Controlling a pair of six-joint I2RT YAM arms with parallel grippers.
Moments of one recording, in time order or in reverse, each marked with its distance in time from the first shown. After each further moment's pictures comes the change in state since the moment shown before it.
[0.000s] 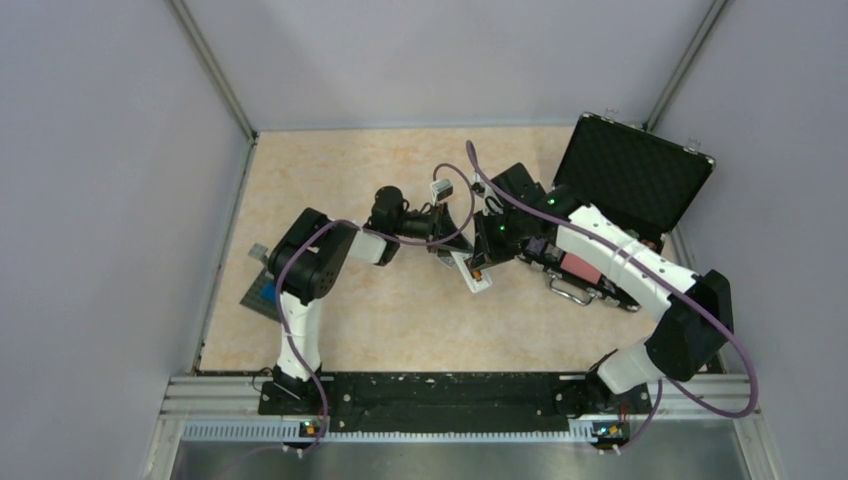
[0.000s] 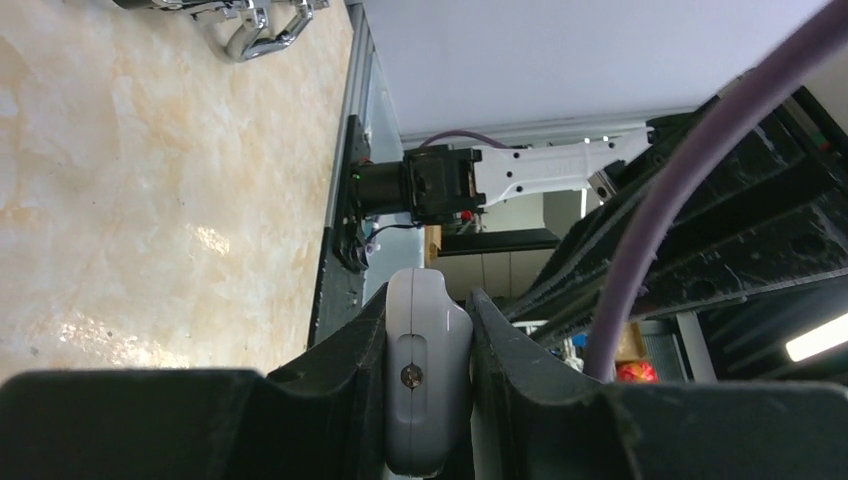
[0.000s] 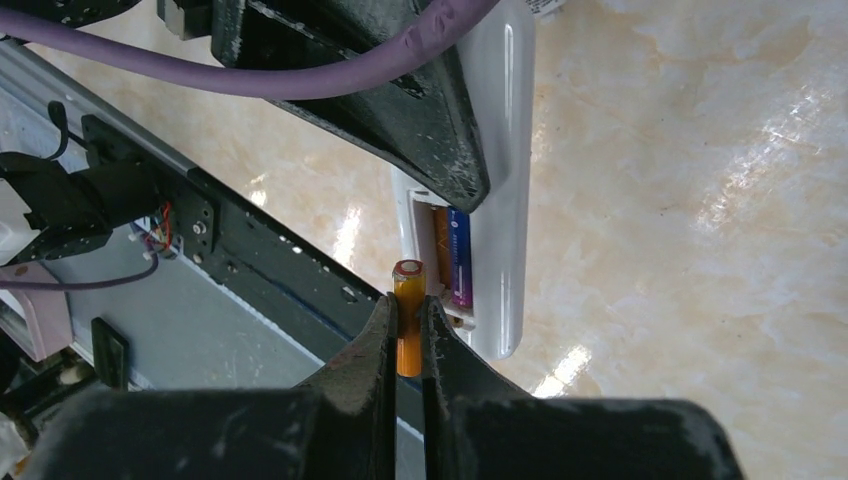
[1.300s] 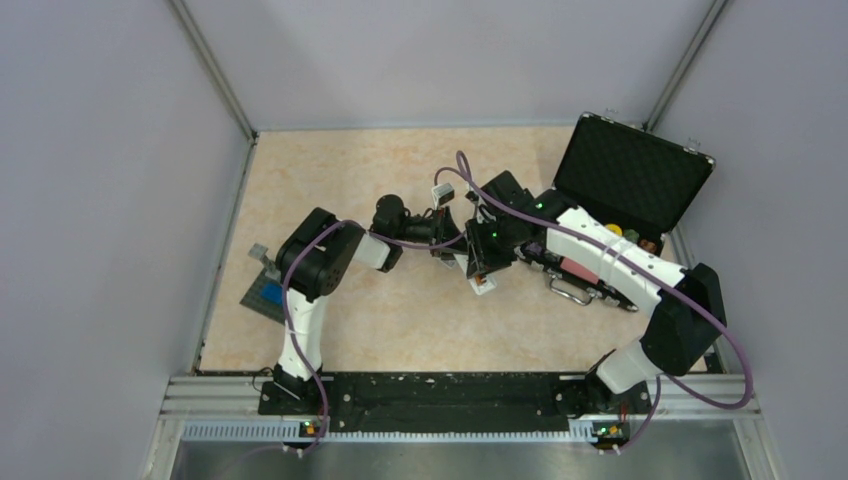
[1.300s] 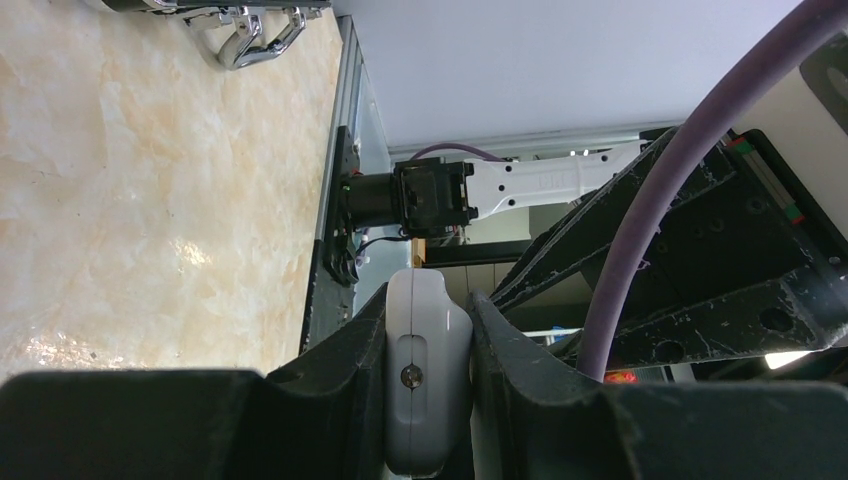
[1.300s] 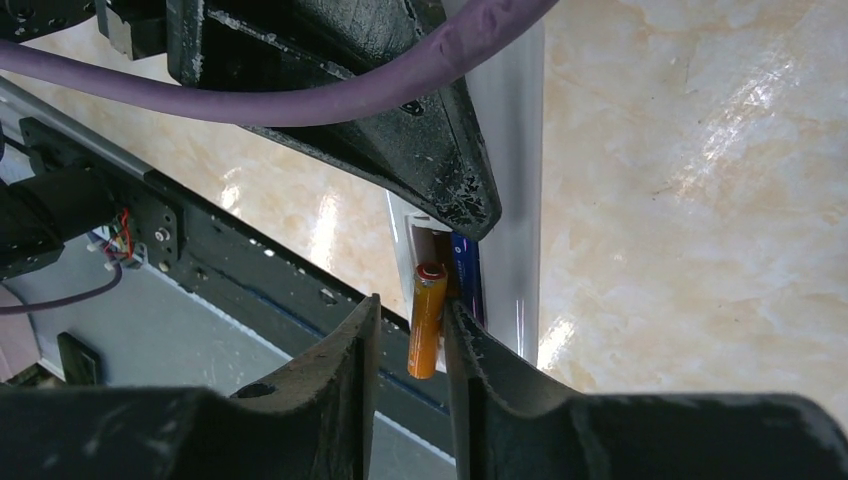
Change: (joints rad) left arm -0.028 0.033 -0.024 0.105 -0.053 -0.070; right arm 0.043 0.038 -0.011 -0.015 0.077 0.023
